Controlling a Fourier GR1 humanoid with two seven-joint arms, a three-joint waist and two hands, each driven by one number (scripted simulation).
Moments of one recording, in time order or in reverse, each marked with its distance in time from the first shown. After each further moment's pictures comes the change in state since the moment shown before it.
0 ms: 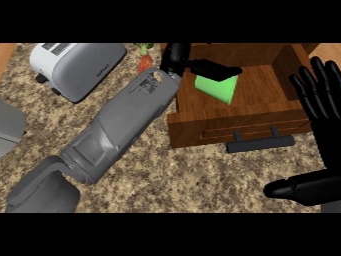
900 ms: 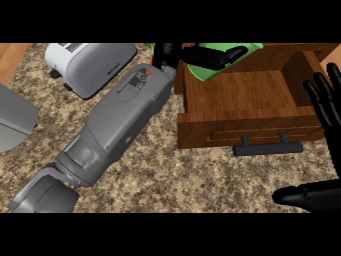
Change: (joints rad) left arm 0.071 0.000 0.267 -0.157 -0.098 -0.085 -0.012; right arm 0.053 -0.008 -0.020 -0.065 0.013 -0.027 0.037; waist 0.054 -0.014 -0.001
